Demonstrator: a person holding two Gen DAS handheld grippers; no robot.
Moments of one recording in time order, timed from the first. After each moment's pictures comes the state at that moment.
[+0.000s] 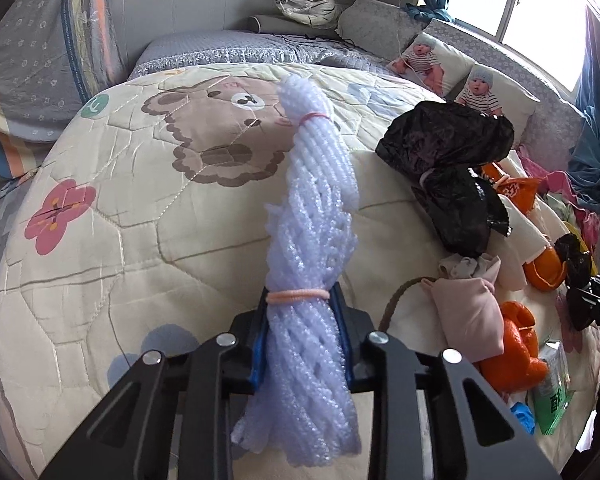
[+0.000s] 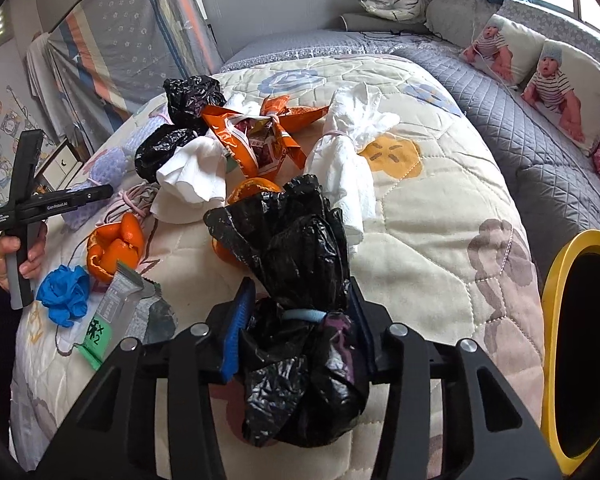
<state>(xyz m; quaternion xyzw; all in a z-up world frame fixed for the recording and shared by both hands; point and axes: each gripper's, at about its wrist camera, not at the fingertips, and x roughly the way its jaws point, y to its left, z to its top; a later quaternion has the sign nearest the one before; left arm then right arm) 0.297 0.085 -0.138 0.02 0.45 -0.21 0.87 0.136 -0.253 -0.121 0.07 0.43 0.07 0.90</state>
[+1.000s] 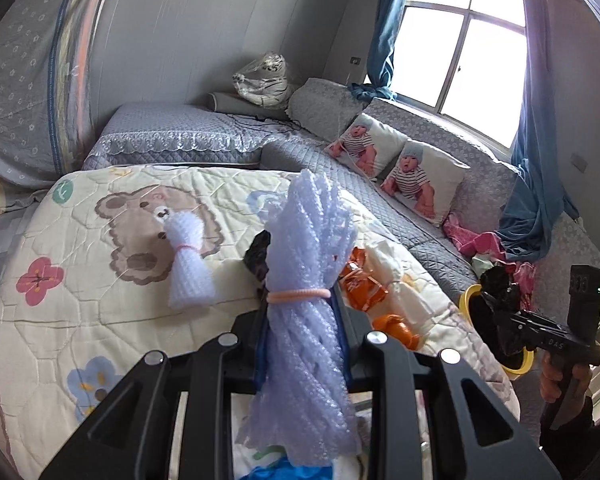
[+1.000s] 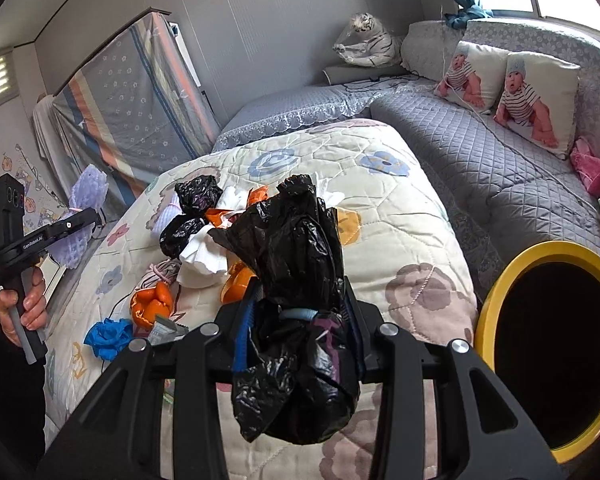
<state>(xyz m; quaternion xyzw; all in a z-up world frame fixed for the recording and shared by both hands) 0.214 0.026 -0.027 -0.04 0.31 -0.29 0.90 0.085 -0.312 -0.055 0.13 0.33 0.05 0.93</state>
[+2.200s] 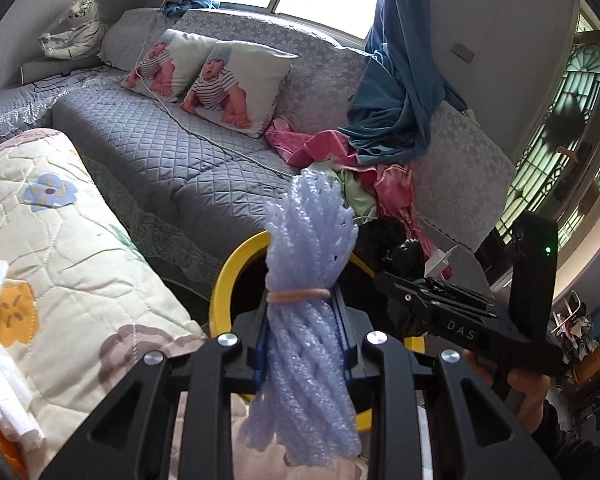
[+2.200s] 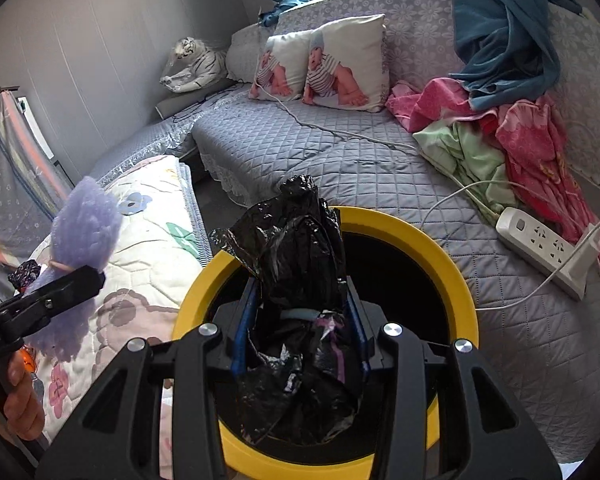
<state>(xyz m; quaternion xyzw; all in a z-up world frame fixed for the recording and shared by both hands) 0.162 -0.374 -0.092 0.03 0.39 -0.54 0.75 -0.001 -0.539 -0.098 0.22 0.33 -0.22 0.89</state>
